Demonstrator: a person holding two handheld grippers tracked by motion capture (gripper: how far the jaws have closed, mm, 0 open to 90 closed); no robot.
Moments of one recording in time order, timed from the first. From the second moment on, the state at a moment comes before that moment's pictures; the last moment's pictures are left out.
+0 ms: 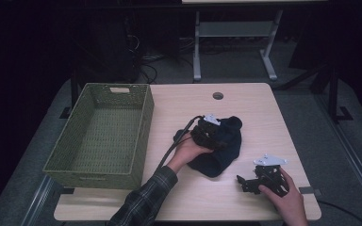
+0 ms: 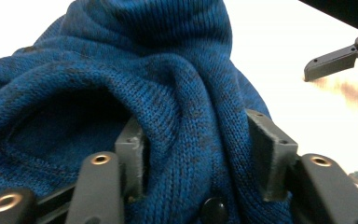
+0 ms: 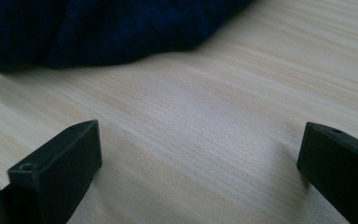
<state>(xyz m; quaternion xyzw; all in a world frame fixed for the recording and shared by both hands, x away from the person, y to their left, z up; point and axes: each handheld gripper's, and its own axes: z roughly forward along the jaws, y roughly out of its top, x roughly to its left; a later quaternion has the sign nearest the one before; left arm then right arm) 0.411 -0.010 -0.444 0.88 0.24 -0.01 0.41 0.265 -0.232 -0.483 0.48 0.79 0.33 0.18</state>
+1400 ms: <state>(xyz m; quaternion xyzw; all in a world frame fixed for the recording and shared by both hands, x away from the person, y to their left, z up) 0.368 0.057 -0.398 0.88 0.24 0.06 0.40 0.265 -0.232 -0.483 0.48 0.79 0.33 0.18</state>
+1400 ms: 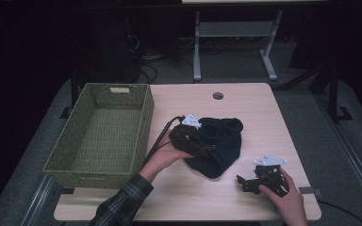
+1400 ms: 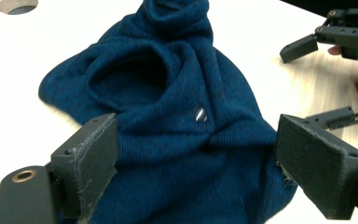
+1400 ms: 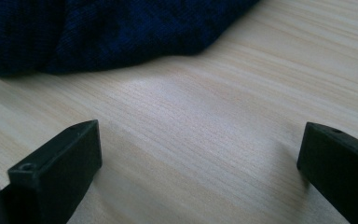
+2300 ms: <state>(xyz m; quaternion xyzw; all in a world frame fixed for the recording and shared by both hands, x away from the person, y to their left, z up) 0.321 0.097 -0.429 0.87 0.27 0.08 0.40 0.265 -0.232 -0.483 0.48 0.79 0.33 0.18</state>
